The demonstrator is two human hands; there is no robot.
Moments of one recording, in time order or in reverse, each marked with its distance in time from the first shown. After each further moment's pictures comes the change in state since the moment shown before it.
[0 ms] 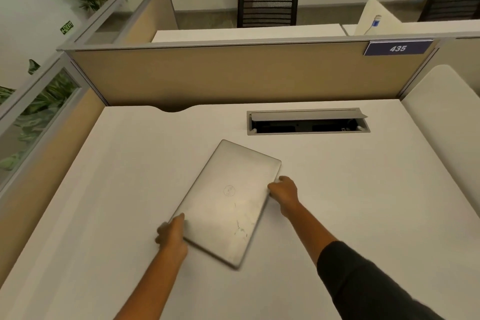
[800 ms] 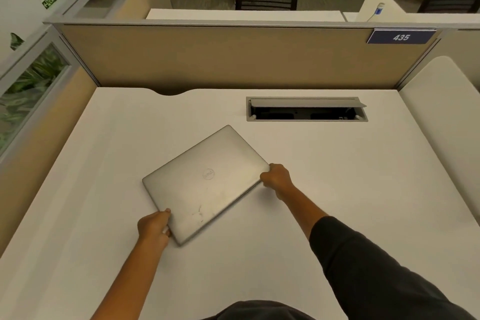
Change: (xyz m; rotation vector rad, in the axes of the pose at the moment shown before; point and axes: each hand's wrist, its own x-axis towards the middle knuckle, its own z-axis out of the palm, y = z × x) left_hand 0.013 0.004 -0.044 -0.191 -0.095 -0.069; right_hand -0.003 -0.005 0.015 -0.352 -0.093 -0.071
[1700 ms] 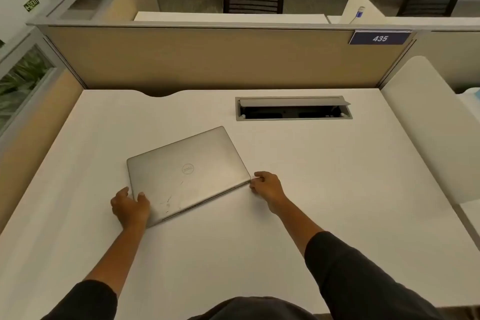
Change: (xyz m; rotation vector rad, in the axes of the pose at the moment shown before) left_hand 0.046 0.023 -0.004 0.494 0.217 0.617; right_hand -0.036 0.030 0.010 0.288 -0.036 0.003
